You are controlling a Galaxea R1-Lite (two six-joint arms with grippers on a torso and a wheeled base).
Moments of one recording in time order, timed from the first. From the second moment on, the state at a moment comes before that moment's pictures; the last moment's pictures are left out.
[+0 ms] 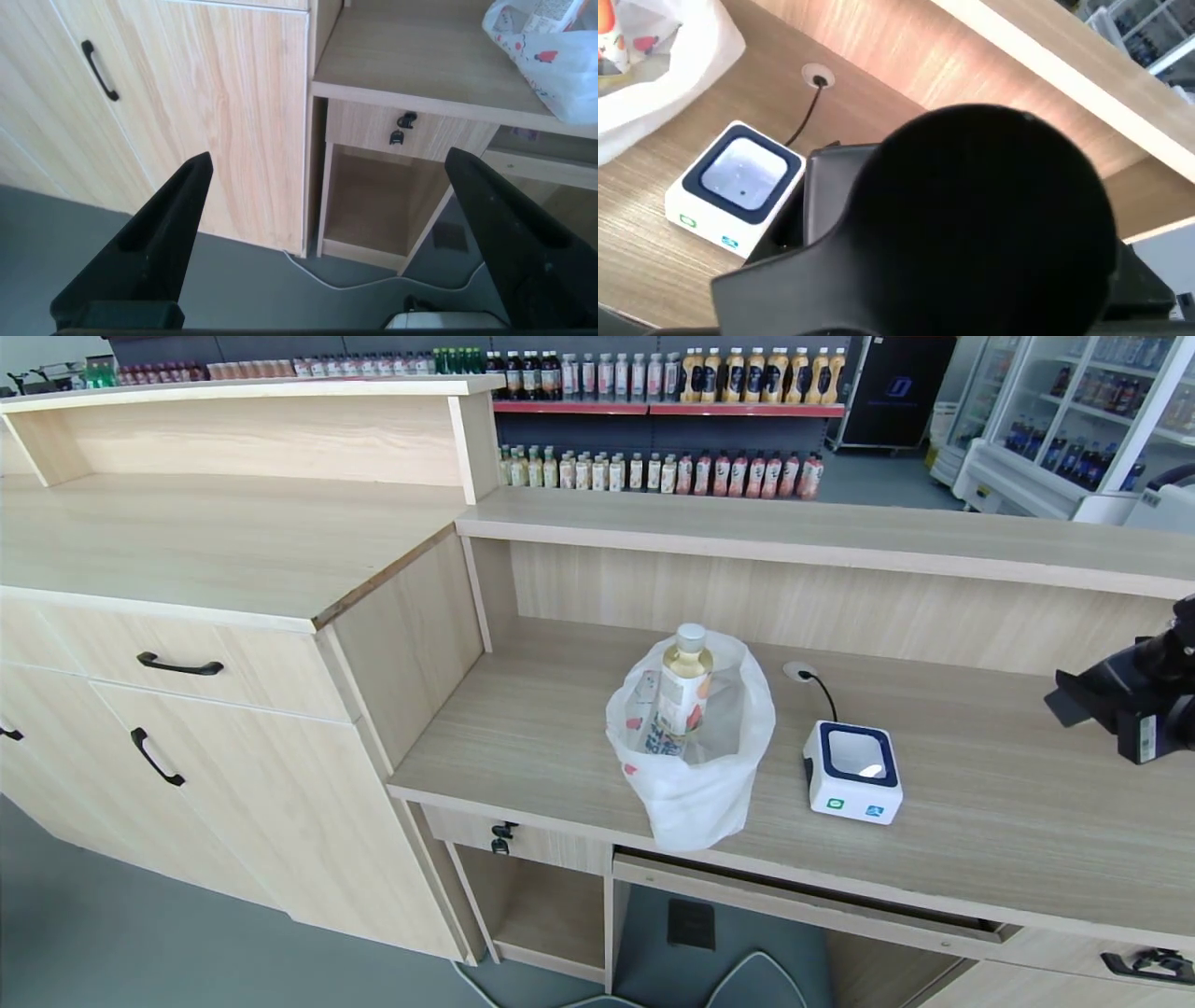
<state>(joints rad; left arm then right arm) 0.00 0.00 0.00 0.00 0.00 0.00 -0.26 1.39 -0.56 -0.79 0.21 -0.55</state>
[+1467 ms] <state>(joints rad) 0.00 0.00 0.00 0.00 0.00 0.00 -0.08 1.73 -1.16 0.16 -0.47 0.32</state>
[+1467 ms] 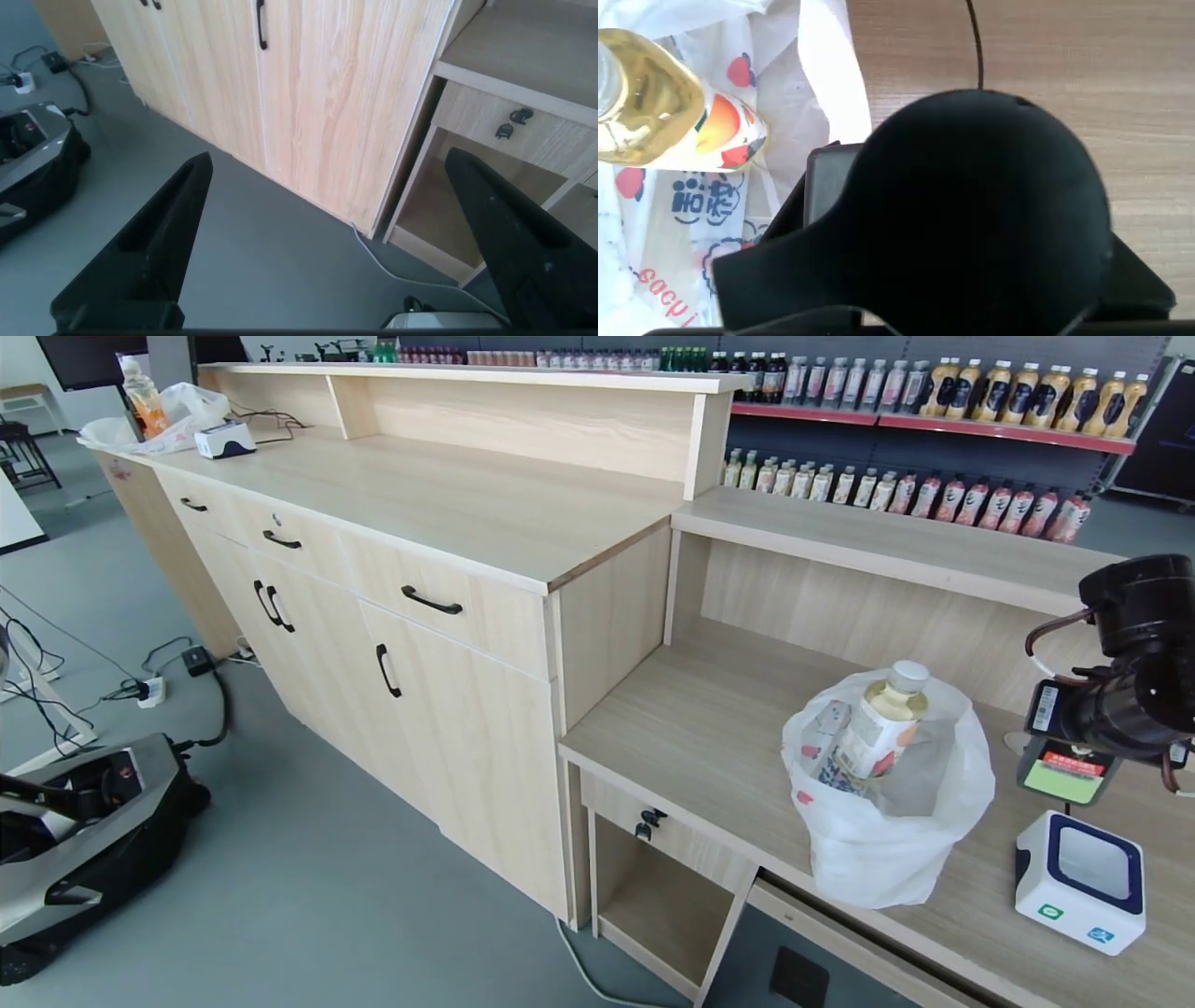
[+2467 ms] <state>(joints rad) 0.00 0.00 0.00 0.00 0.00 0.00 -0.12 1.85 -1.17 0.37 -0.48 0.55</state>
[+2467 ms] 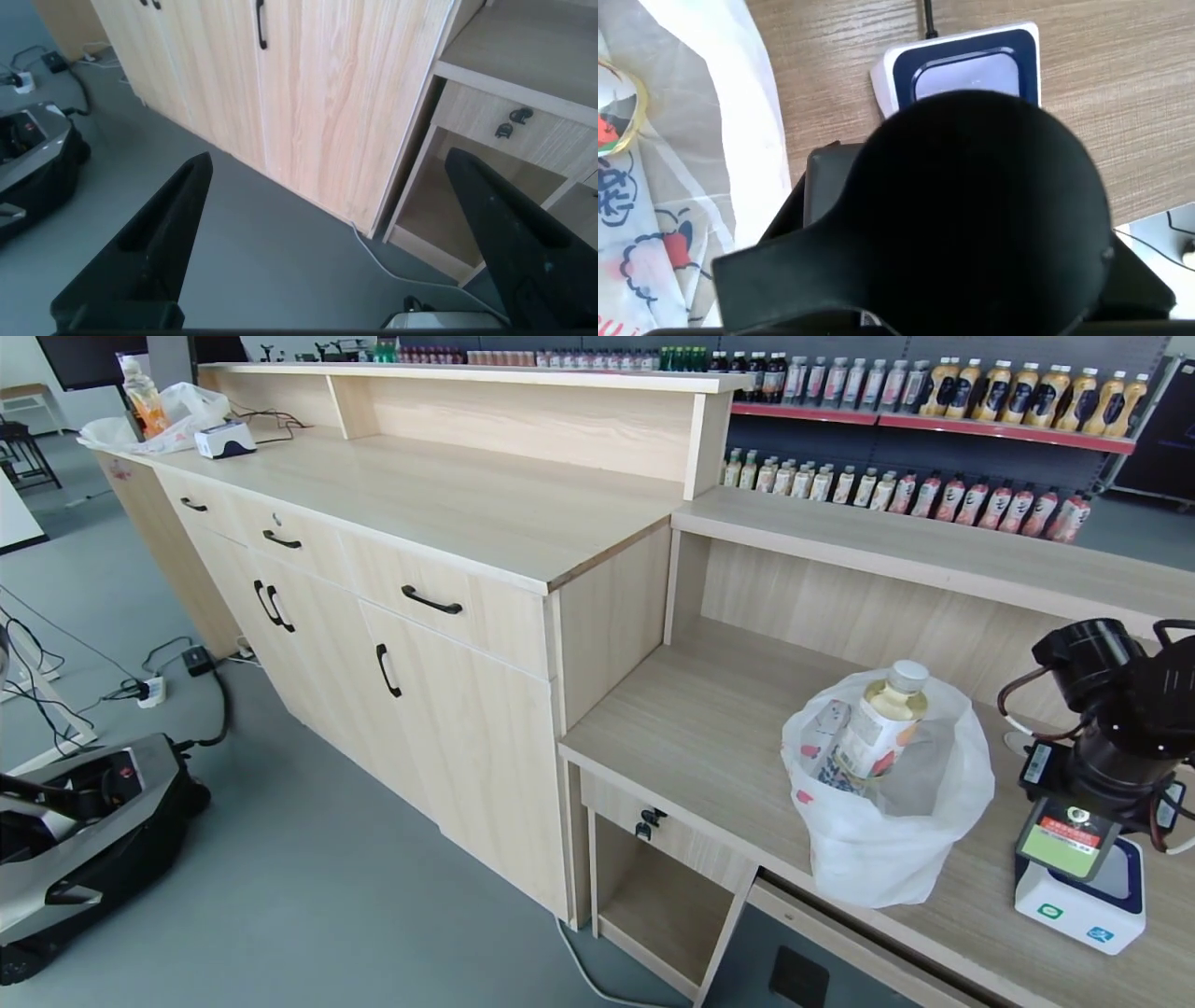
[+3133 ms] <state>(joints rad) 0.00 0.00 0.00 0.00 0.00 0.00 -0.11 1.94 -1.19 0.31 -0.48 0.55</state>
